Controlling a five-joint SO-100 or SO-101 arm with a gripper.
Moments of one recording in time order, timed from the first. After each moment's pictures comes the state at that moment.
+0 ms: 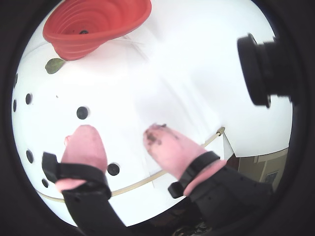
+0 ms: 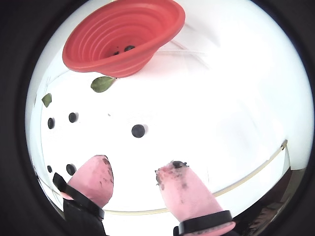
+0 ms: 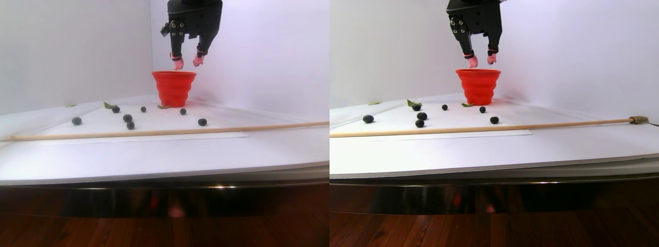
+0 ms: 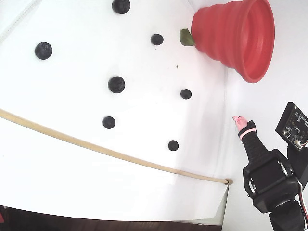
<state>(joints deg) 13.8 113.1 131.2 -8.4 -99.9</state>
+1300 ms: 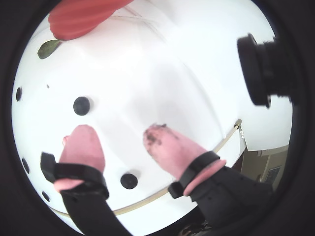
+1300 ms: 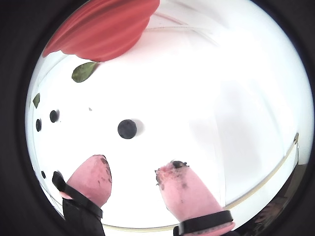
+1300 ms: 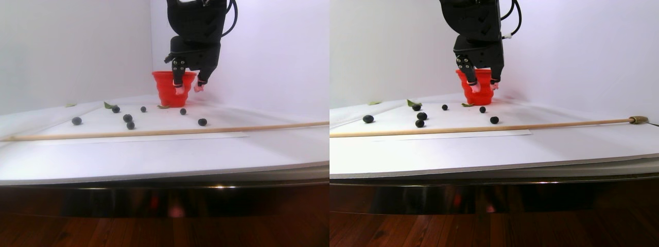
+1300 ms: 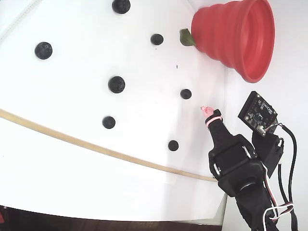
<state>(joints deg) 13.6 91.7 125.6 -21.2 -97.1</state>
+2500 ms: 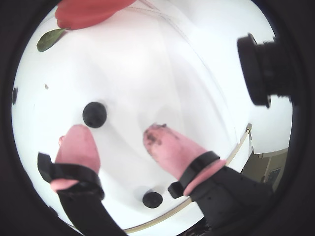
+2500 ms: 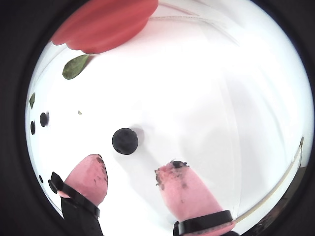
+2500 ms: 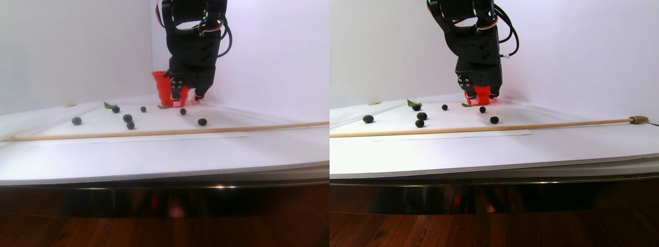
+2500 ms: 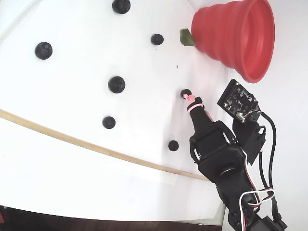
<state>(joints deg) 12.6 78.1 118.1 -27.9 -96.1</state>
